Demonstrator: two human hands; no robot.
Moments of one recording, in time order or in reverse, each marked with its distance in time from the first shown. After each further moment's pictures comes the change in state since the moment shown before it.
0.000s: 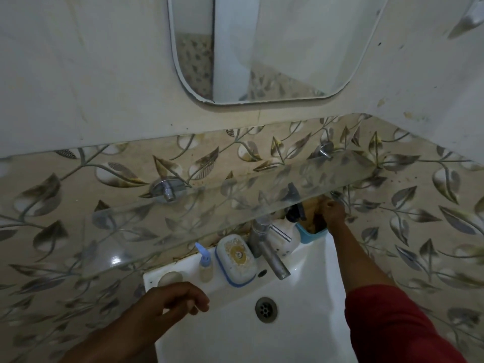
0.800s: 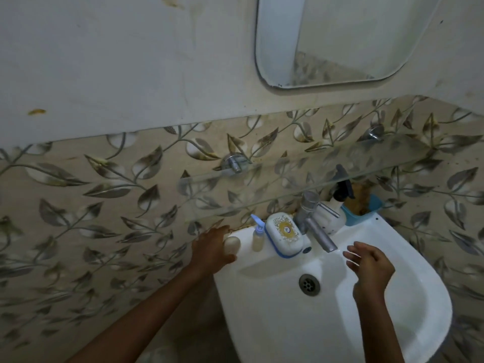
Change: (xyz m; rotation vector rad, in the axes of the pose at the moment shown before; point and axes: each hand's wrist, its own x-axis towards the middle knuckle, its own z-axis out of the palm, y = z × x) left_hand 0.029 -0.073 -0.014 0.575 0.272 -0.342; right_hand -0.231 0.043 -0.003 0.599 0.144 0.146
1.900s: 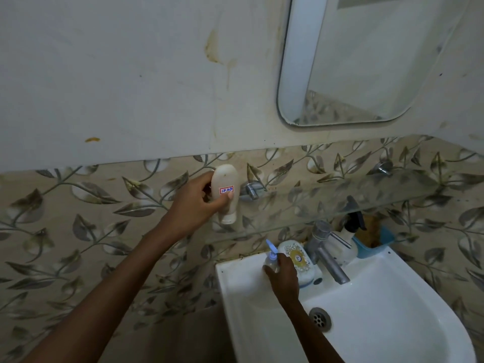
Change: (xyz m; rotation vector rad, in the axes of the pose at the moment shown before) left_hand -0.041 0.047 -0.176 -0.396 0.509 0.433; right_hand -0.067 0.070 0.127 -0.795 -0.573 -0.428
